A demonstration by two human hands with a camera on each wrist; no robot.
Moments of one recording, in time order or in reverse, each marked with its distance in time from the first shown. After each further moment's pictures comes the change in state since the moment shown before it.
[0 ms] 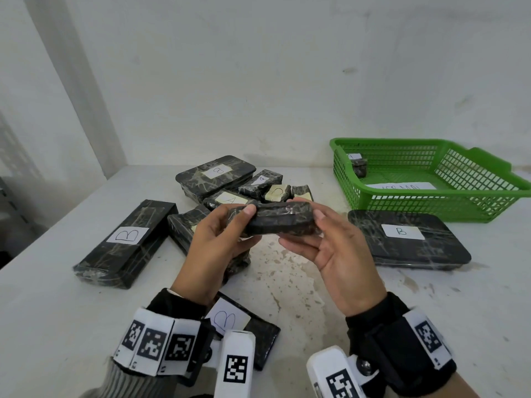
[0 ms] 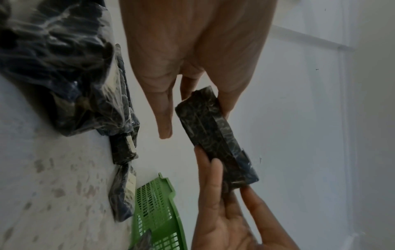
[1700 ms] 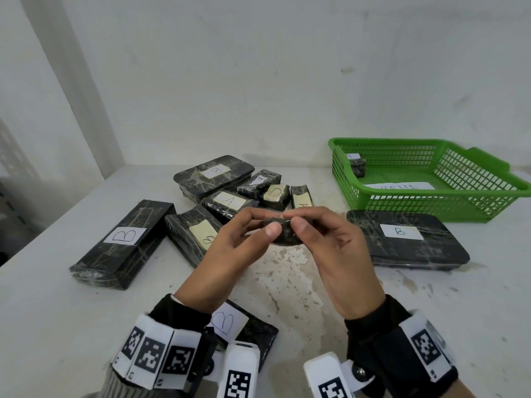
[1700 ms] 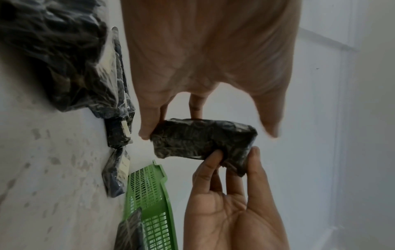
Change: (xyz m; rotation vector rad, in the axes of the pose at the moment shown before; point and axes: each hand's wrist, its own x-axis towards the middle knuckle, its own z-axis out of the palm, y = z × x) left_hand -0.011 0.002 0.006 0.166 -0.319 -0.004; right_hand -0.001 0.004 -0.004 -0.306 -0.103 -0.291
